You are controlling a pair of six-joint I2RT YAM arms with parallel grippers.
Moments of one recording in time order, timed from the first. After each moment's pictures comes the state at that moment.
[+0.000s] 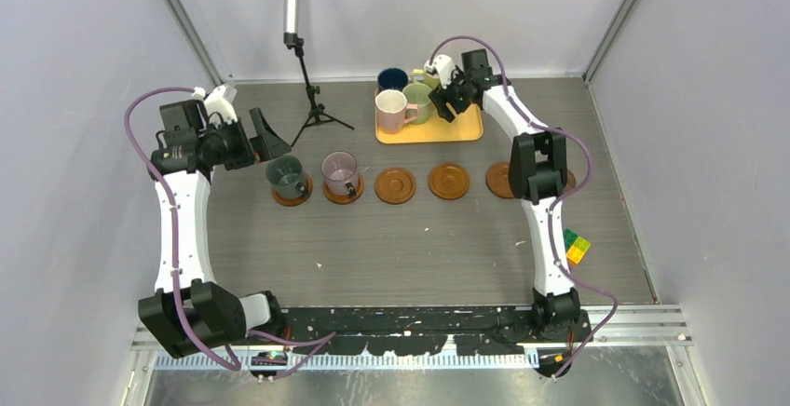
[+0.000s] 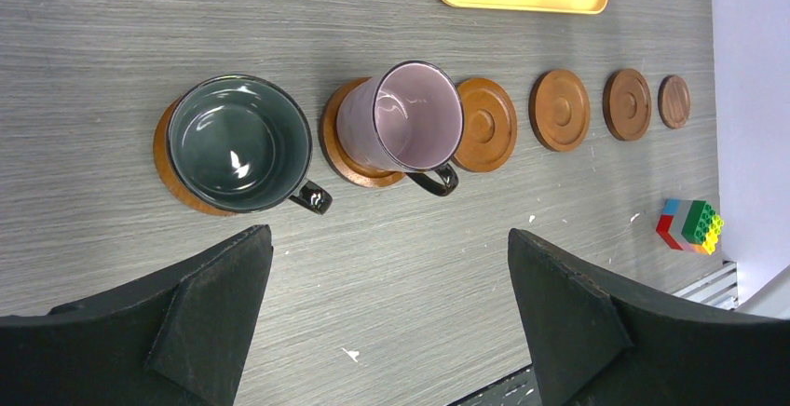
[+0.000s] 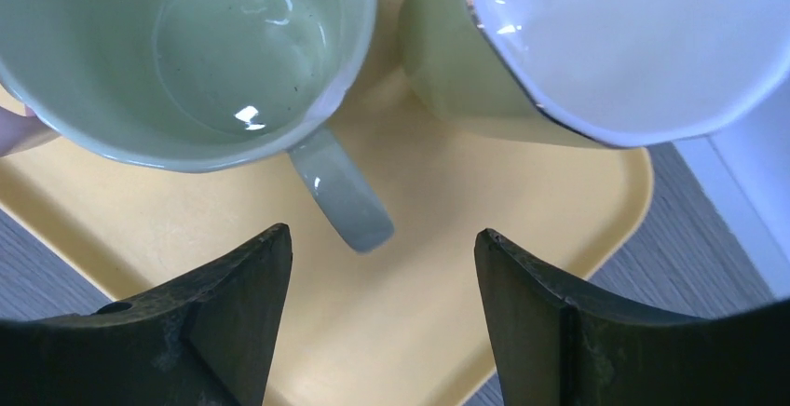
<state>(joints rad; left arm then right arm) 0.27 1.23 1.28 -0.81 0.63 -0.10 0.24 2.46 2.21 -0.53 -0.29 -0.60</state>
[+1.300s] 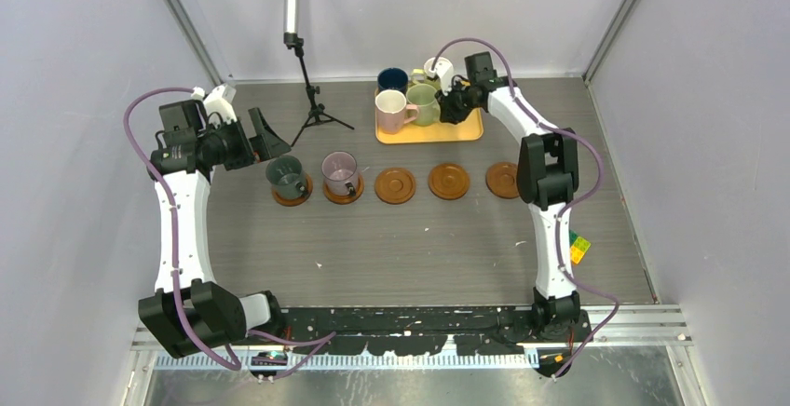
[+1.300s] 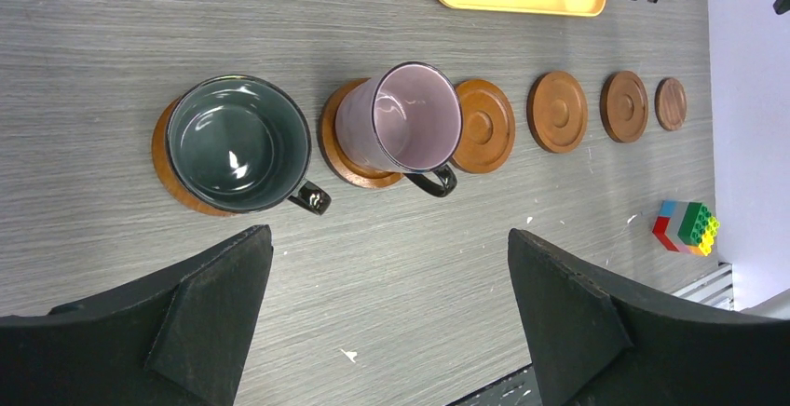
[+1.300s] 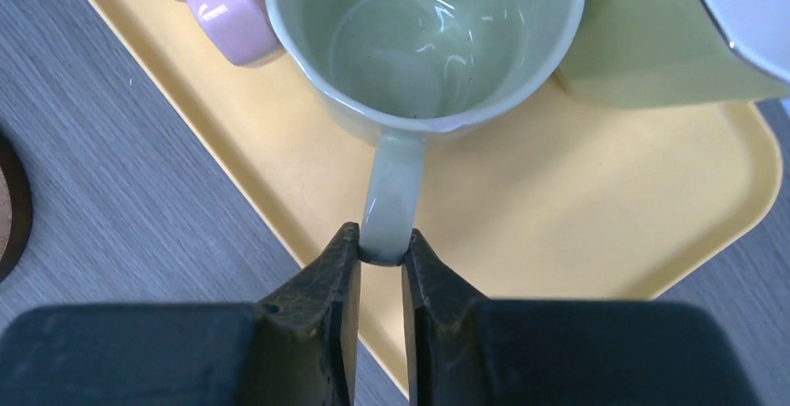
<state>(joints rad) 0.28 1.23 1.28 -0.81 0.64 -0.11 0.24 2.33 2.04 -0.56 -0.44 -0.61</state>
